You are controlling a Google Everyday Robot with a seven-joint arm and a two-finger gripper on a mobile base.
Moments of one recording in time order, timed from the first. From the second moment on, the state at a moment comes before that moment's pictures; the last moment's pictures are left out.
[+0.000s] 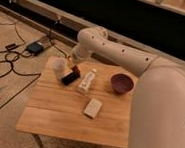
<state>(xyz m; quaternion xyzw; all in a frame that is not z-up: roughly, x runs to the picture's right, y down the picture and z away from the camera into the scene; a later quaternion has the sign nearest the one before) -0.124 -0.064 0.806 -0.28 -0.12 0.39 0.87</state>
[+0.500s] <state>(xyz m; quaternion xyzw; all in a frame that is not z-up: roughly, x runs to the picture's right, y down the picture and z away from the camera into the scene) -0.153 -0.083 0.803 -0.27 -0.15 0.37 0.88</state>
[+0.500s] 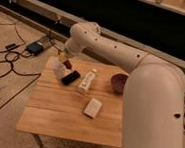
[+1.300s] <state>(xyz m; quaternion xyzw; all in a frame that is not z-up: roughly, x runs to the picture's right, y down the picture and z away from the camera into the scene) -0.159 -0.088 0.805 -0.26 -0.17 0.37 0.87</state>
